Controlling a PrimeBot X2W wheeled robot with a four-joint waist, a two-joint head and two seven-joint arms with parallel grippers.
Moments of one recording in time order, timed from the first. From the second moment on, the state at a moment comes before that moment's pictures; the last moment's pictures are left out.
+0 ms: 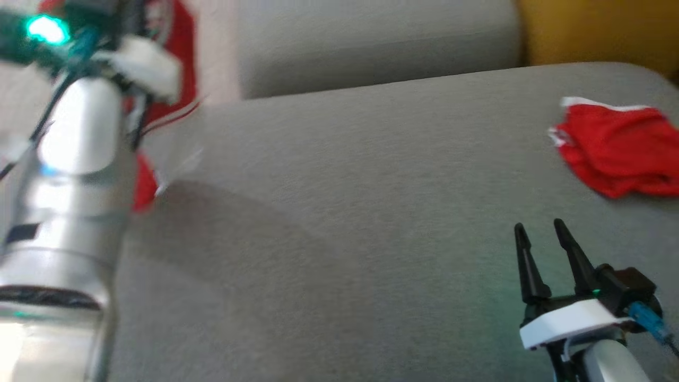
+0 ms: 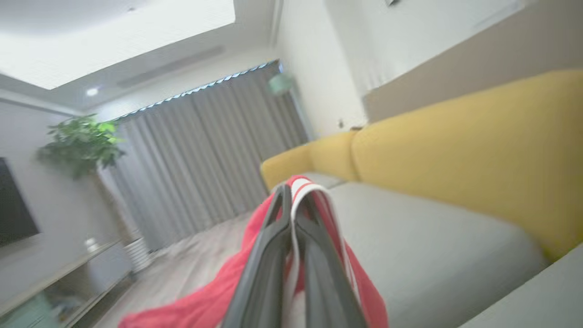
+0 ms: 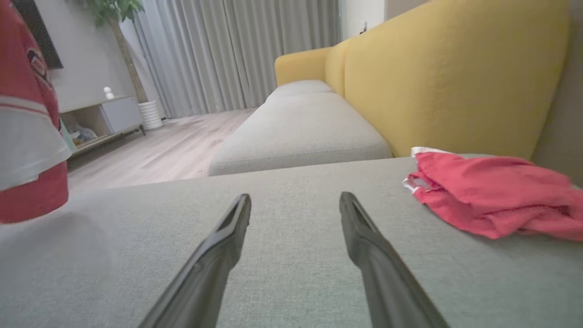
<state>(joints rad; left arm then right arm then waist) -1.08 0.19 -0.28 1.00 -0.01 -0.05 -0.24 -0.03 -0.14 0.11 0.30 0.24 0.12 -0.25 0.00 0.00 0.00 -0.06</state>
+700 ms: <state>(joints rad) -0.65 0.03 -0.43 0.95 -0.10 -0.02 -0.25 -0.06 -0.07 0.19 0.28 0.25 0.12 -0.25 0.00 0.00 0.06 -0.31</state>
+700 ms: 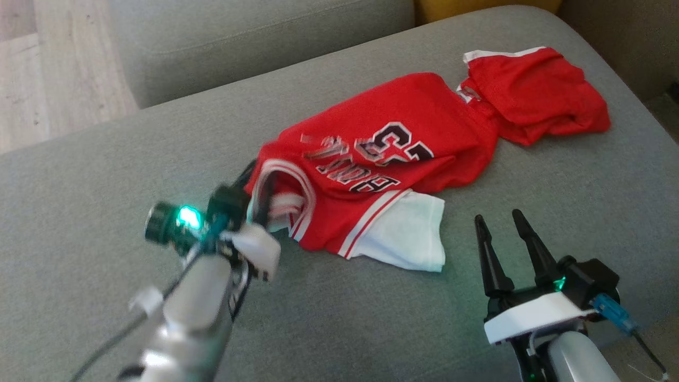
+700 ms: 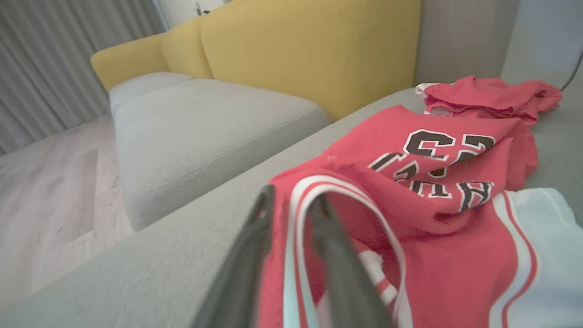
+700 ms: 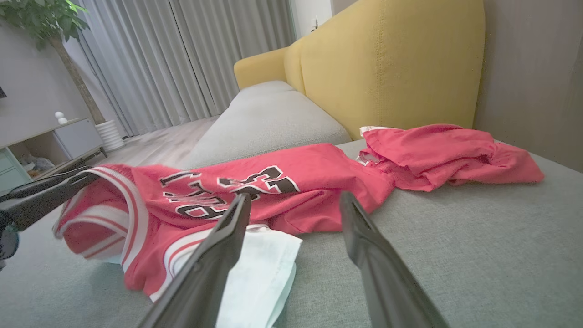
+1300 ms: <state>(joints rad) 0.08 0.05 -0.35 0.13 -0.19 0.27 -0.25 0.11 -0.07 0.06 0.27 0.23 0.12 -0.25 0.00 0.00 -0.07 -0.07</state>
